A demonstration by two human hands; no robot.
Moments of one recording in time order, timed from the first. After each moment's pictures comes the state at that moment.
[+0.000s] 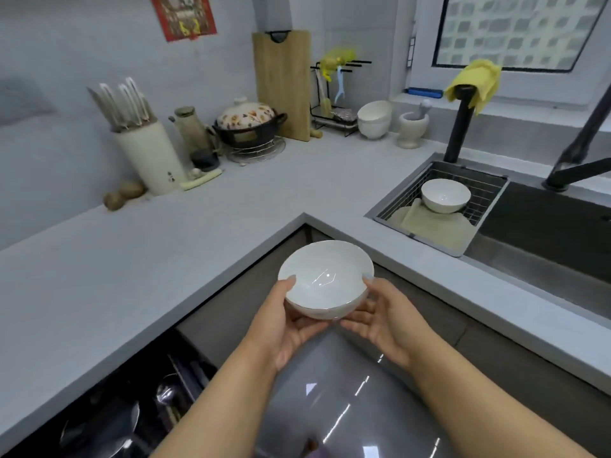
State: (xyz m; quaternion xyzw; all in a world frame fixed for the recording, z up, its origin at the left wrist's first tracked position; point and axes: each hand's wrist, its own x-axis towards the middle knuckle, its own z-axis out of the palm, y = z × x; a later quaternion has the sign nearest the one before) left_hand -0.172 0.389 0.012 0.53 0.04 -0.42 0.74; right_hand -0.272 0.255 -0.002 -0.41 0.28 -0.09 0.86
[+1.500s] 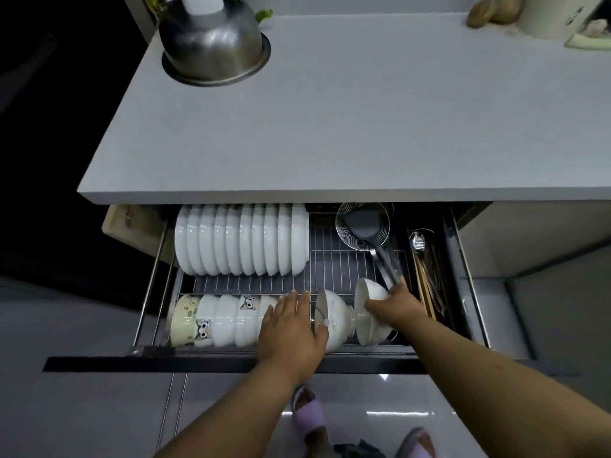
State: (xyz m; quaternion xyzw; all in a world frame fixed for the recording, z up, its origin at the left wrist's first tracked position) left_hand -0.217 0.913 -0.169 0.97 0.05 -0.18 0.17; right_hand -0.131 0.715 -0.198 -0.86 0.23 0.34 0.30
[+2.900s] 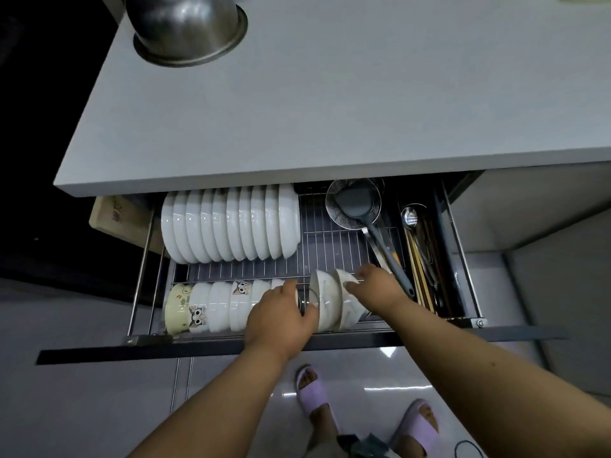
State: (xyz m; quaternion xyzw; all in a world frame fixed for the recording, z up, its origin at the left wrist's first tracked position) left_hand -0.215 0.904 -0.164 0.96 0.09 -0.16 0.19; right_hand -0.144 0.725 -0.196 -0.90 0.10 0.31 0.30
